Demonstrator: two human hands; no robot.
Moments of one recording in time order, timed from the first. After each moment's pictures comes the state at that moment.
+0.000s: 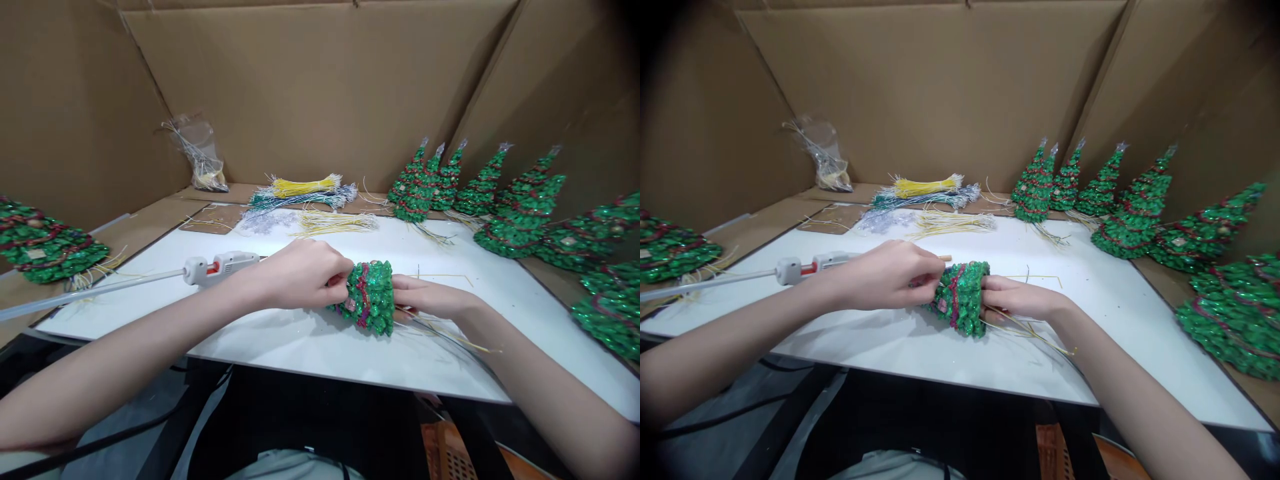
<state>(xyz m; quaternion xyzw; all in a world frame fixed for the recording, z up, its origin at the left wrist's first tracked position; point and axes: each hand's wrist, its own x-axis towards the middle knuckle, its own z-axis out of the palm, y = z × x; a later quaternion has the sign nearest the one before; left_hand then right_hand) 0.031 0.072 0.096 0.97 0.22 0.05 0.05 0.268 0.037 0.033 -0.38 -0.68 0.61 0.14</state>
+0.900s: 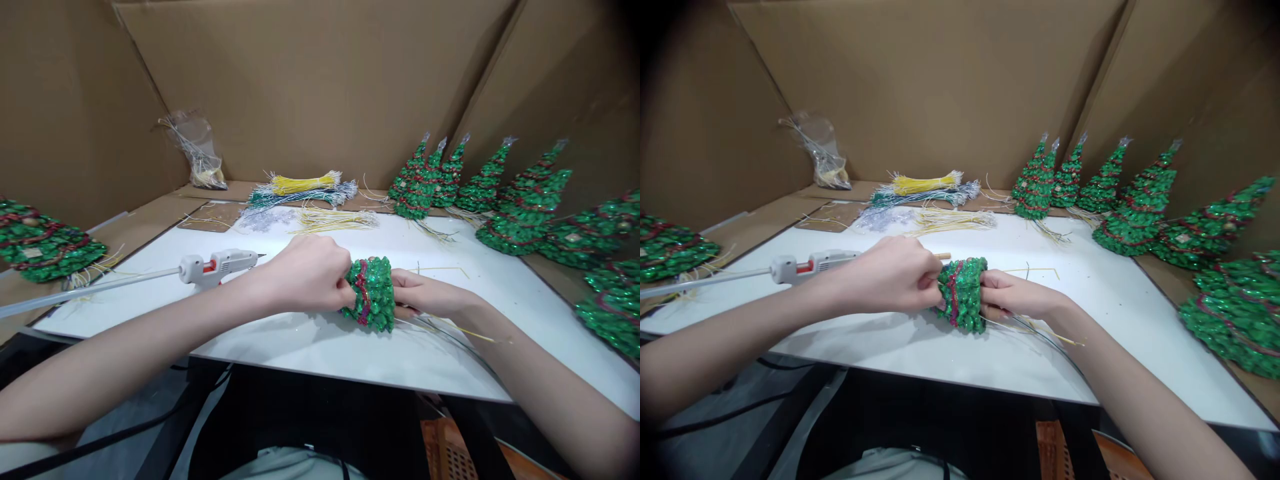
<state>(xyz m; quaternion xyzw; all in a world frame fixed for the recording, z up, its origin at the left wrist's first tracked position) 0.044 0.061 0.098 0.95 0.30 0.05 -0.03 0.269 0.038 0.023 -0.37 -0.69 0.60 0.16</state>
